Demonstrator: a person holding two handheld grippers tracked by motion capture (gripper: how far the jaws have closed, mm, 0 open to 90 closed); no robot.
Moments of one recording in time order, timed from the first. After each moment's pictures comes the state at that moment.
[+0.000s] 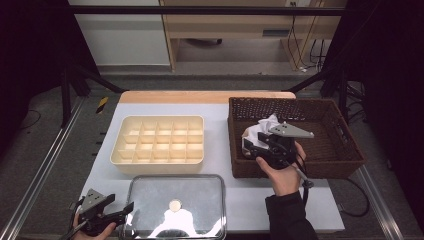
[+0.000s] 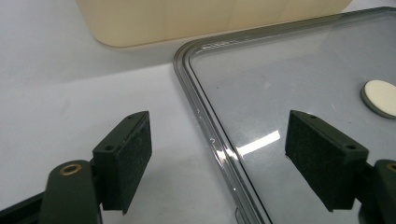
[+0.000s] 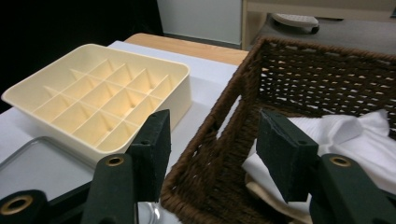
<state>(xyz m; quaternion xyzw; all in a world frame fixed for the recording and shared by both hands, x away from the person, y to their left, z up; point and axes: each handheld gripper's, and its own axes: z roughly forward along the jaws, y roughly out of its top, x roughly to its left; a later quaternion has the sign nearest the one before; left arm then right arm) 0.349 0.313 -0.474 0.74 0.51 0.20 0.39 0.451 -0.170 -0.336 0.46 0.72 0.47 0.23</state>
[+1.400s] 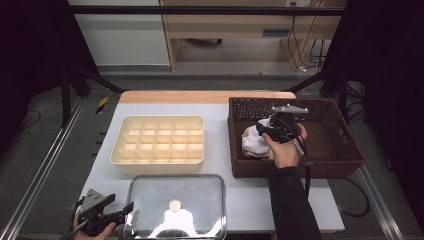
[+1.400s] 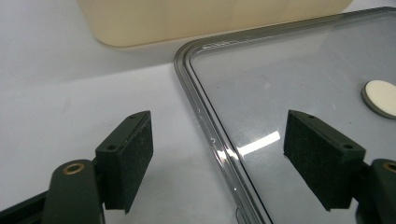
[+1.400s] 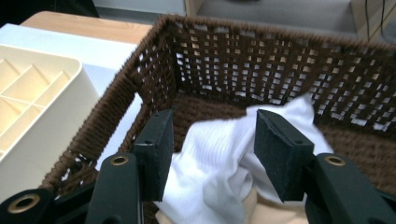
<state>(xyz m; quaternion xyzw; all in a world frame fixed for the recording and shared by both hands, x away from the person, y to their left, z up) 0.349 0.313 -0.474 0.74 0.51 0.20 0.39 0.529 -0.196 -0.360 0.55 0.70 0.38 0.25</state>
